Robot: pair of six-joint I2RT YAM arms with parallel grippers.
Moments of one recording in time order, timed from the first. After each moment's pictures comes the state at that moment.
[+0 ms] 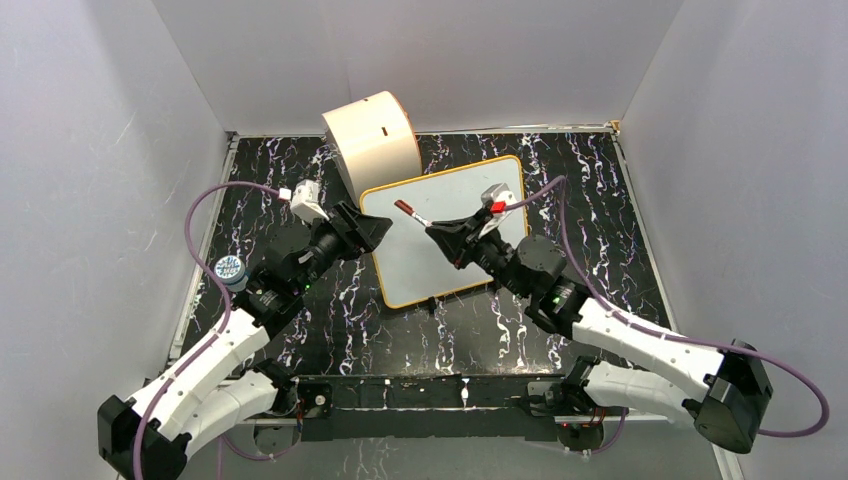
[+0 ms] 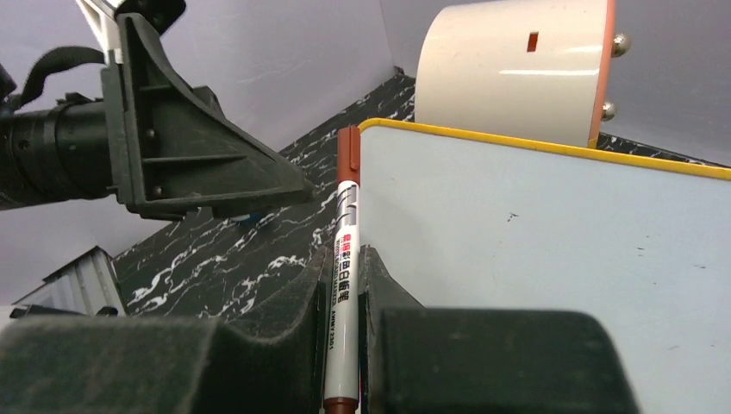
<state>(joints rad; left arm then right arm) -0.59 0.86 0.68 0.03 -0.03 -0.88 0.97 1.00 0.66 0.49 0.10 0.24</state>
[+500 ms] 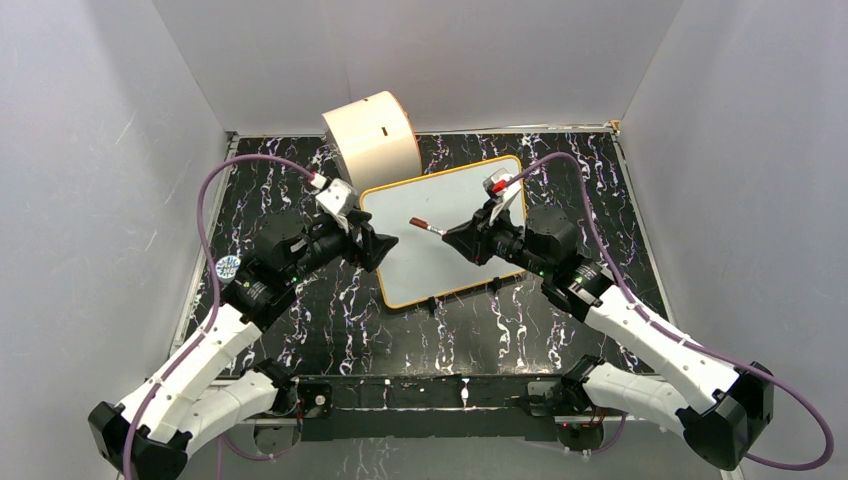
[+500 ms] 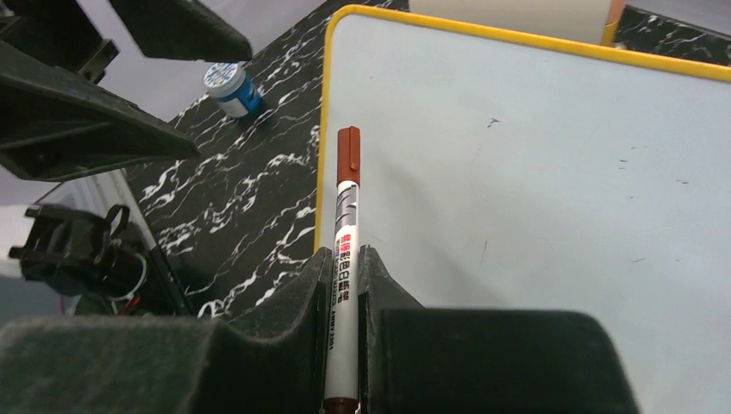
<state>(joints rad) -0.59 0.85 0.84 -0.14 0.23 -0.11 0.76 0.96 0.83 -0.02 -0.21 0.25</state>
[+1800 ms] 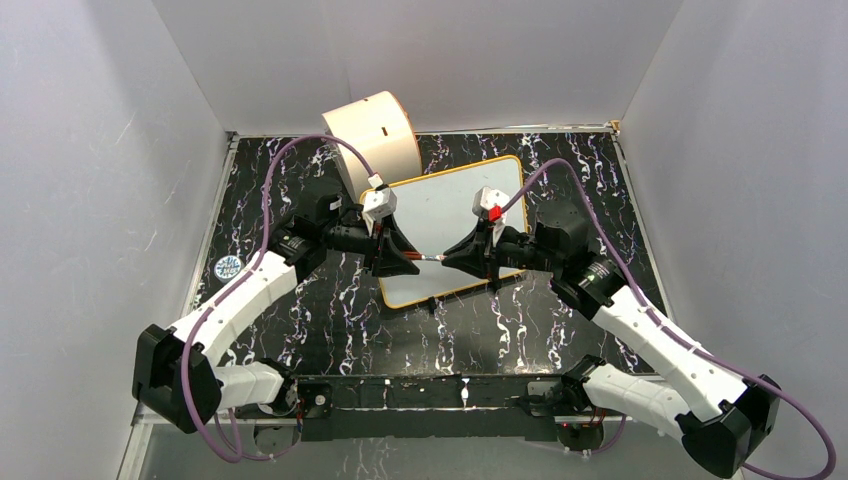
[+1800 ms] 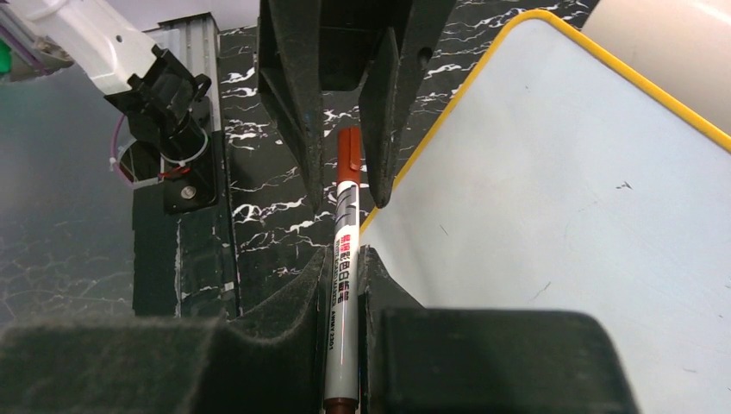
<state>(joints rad) -0.51 1.22 0.94 -0.15 1.11 0.10 0.70 0.93 0.89 -0.16 -0.66 -0.06</state>
